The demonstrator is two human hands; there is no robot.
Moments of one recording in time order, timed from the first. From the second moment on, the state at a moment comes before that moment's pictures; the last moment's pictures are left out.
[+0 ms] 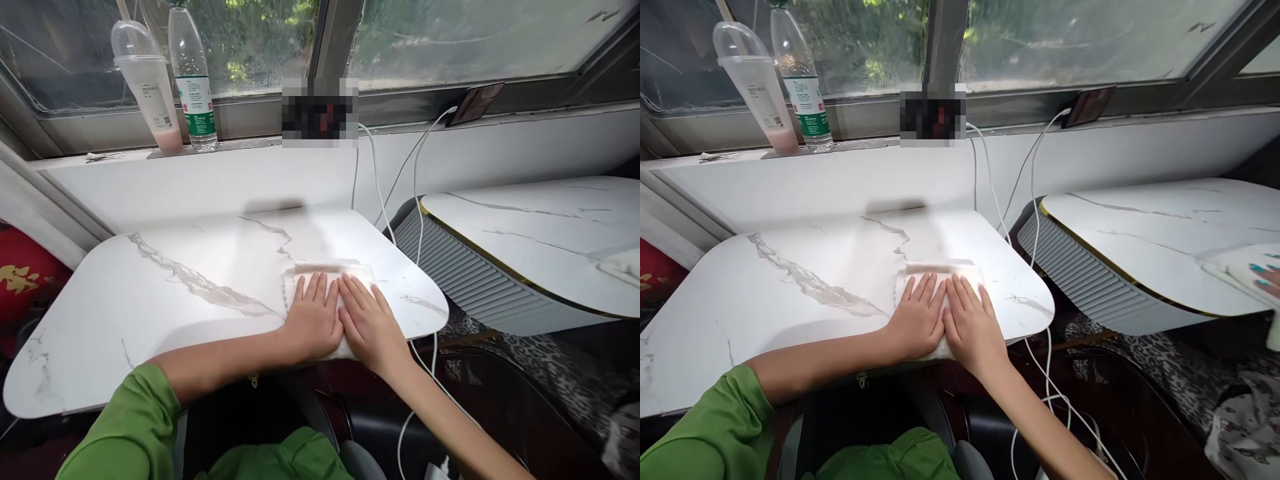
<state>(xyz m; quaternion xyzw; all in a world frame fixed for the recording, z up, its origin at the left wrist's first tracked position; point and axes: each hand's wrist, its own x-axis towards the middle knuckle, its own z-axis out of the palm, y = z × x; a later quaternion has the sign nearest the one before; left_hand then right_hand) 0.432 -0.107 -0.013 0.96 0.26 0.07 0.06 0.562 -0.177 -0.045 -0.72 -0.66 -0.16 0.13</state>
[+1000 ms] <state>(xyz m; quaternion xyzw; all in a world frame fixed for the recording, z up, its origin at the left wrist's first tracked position) 0.472 0.136 -0.023 0.90 0.41 0.15 0.07 0.595 0.098 -0.033 -0.71 -0.68 -0.04 0.18</state>
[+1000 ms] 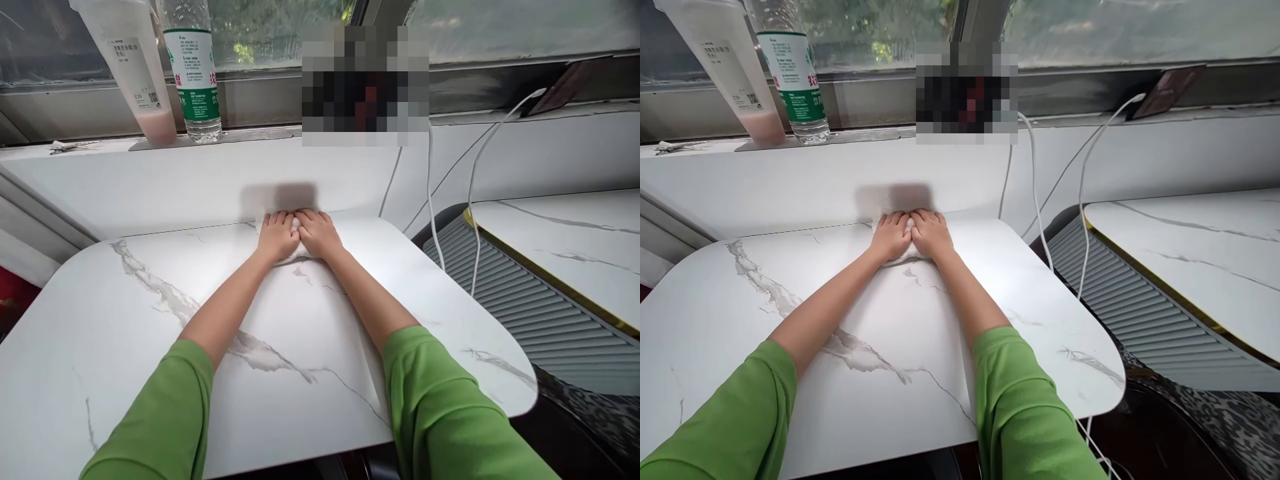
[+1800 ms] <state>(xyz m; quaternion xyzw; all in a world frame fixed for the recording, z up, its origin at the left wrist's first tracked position) 0.316 -0.091 -0.011 0.94 0.33 0.09 0.07 0.452 -0.149 -0.031 -0.68 -0.72 -0.11 0.13</state>
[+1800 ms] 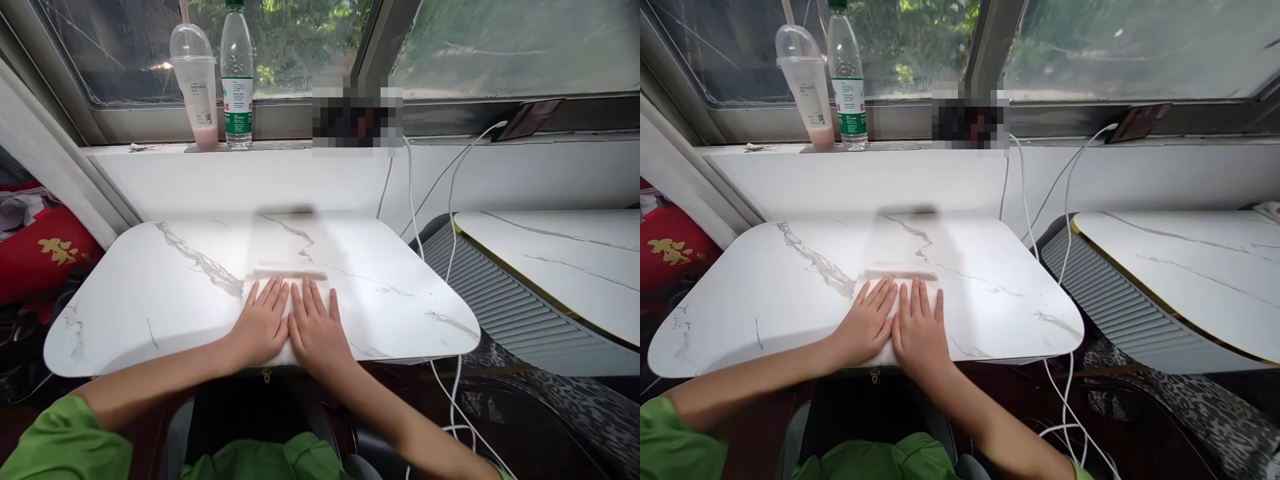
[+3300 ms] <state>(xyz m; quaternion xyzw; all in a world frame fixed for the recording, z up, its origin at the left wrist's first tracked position) 0.281 0.096 -0.016 0.86 0.48 0.13 0.06 0.406 0.063 -0.029 -0.62 -0.77 -0.04 0.13</state>
